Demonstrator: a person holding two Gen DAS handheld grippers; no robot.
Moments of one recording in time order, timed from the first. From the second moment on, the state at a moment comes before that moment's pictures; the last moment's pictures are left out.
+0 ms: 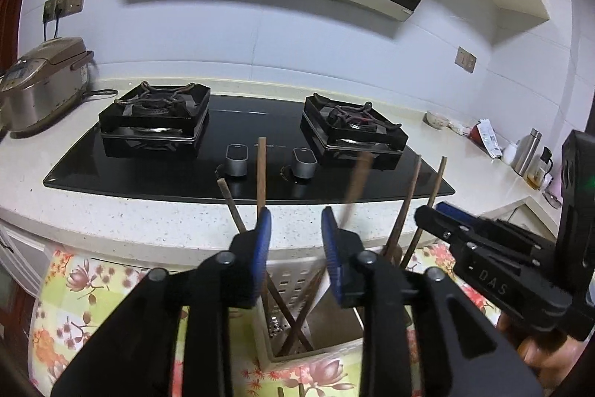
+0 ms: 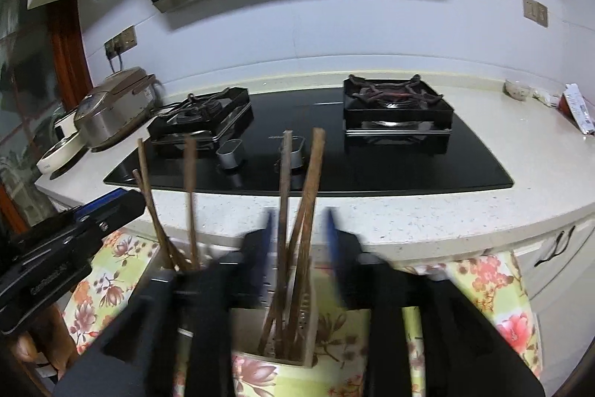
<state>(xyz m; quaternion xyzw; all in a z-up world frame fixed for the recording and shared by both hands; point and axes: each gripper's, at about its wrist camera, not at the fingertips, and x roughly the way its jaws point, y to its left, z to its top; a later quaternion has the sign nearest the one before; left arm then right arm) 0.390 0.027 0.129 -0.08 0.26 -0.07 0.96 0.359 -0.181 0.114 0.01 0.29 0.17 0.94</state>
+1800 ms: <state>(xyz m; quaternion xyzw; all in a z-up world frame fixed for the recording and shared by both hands) 0.228 0.081 -0.044 -0.02 0.48 -0.02 0.88 0.205 -0.131 -0.040 -0.01 0.49 0.14 0.86</state>
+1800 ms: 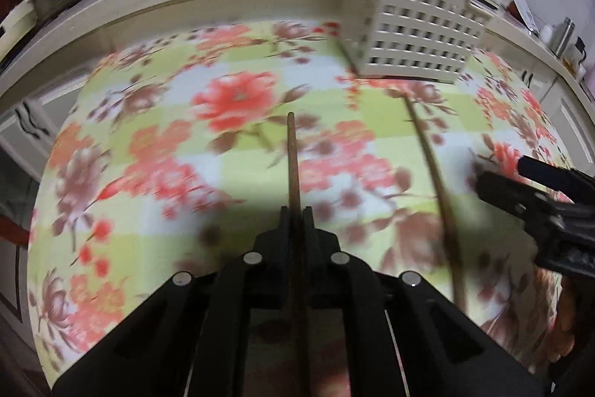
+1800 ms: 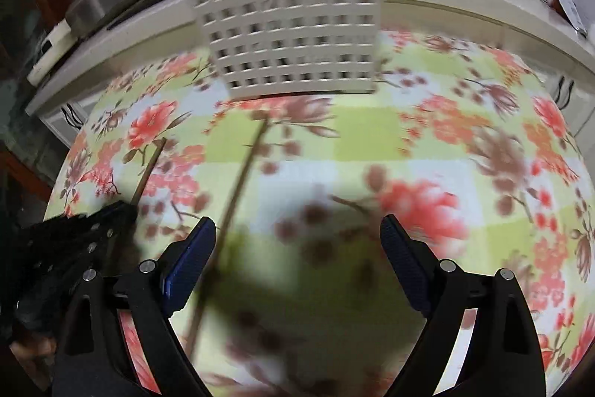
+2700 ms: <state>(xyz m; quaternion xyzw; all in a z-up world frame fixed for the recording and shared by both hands) 0.216 0.040 -0.040 -0.01 0.49 -0.08 0.87 0.182 -0.176 -0.047 -0.12 0.53 0.24 0.81</state>
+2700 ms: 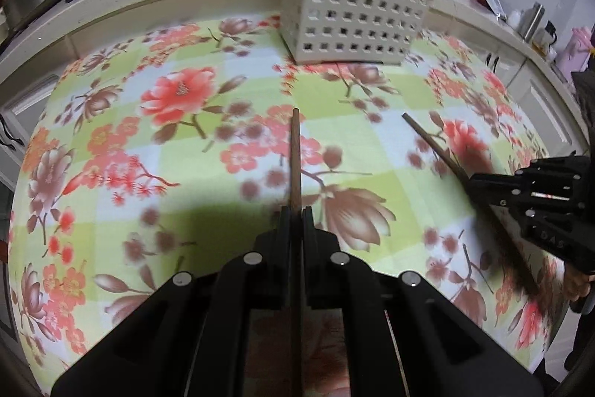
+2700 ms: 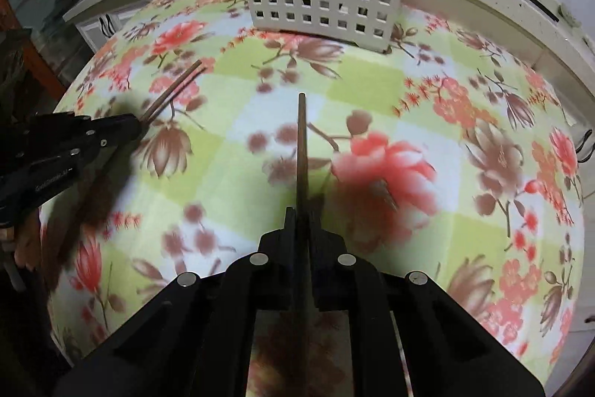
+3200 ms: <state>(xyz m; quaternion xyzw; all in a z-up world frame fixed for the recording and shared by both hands) 0.225 0.024 -0.040 0.06 0.53 -0.10 0.84 0.201 -0.167 -0.045 -0.15 0.57 0.26 0.76</state>
